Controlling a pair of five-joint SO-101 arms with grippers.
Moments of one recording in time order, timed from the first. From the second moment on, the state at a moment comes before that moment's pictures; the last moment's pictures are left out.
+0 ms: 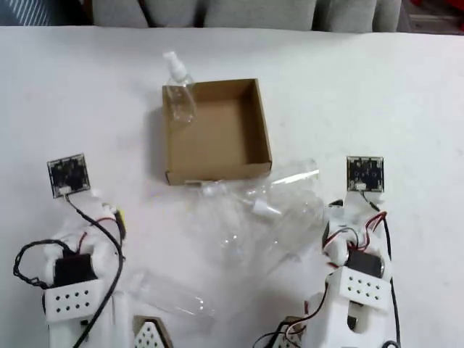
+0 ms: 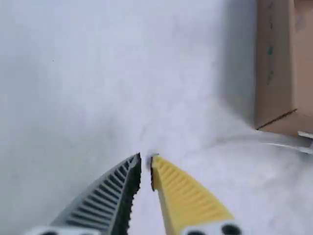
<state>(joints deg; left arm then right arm) -18.1 -74.6 82.2 52.4 7.4 14.4 -63.0 80.4 36.7 16.6</state>
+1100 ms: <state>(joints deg) -30.5 -19.9 59.4 35.6 16.3 -54.5 -63.0 49.0 84.7 26.8</state>
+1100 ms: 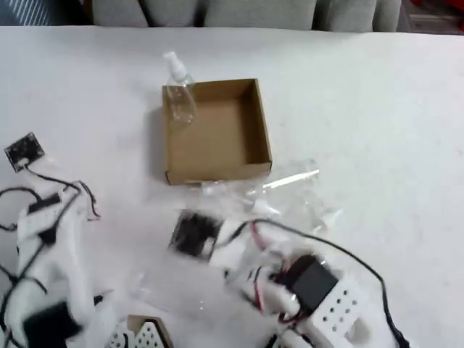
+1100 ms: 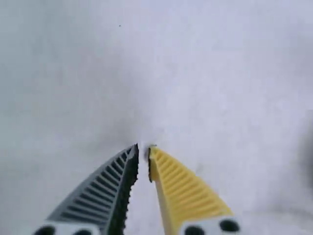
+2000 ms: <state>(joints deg) -34.0 -4.4 48.5 35.6 24.4 -79.4 -32.4 53.1 64.1 10.9</state>
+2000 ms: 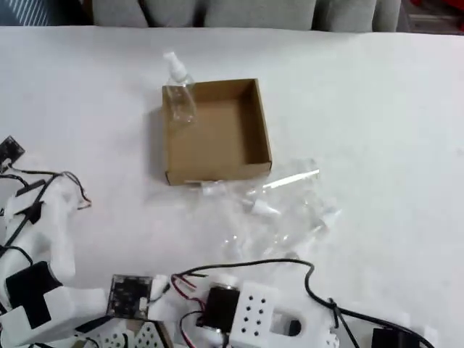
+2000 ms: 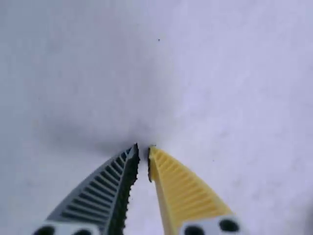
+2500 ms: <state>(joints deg) -33.9 -4.5 48.1 35.6 24.6 -70.1 -39.0 53.0 65.5 9.5</state>
